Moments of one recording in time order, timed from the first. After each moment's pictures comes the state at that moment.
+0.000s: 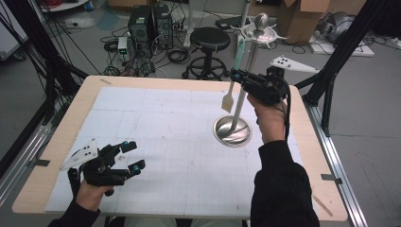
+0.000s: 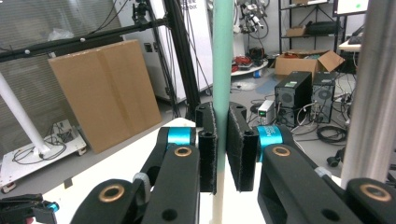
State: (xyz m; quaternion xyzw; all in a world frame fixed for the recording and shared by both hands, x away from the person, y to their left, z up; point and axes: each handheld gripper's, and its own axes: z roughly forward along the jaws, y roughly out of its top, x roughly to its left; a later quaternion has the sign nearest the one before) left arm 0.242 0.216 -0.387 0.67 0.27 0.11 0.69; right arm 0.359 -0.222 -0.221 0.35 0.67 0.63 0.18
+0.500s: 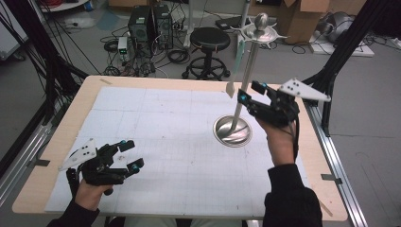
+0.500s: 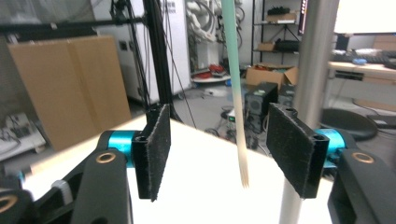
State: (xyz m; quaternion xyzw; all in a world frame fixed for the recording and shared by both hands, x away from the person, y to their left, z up) left arm 0.243 0.220 -0.388 0.66 0.28 0.12 0.68; right arm 0.317 -0.246 -0.254 0.34 0.67 0.61 0.26
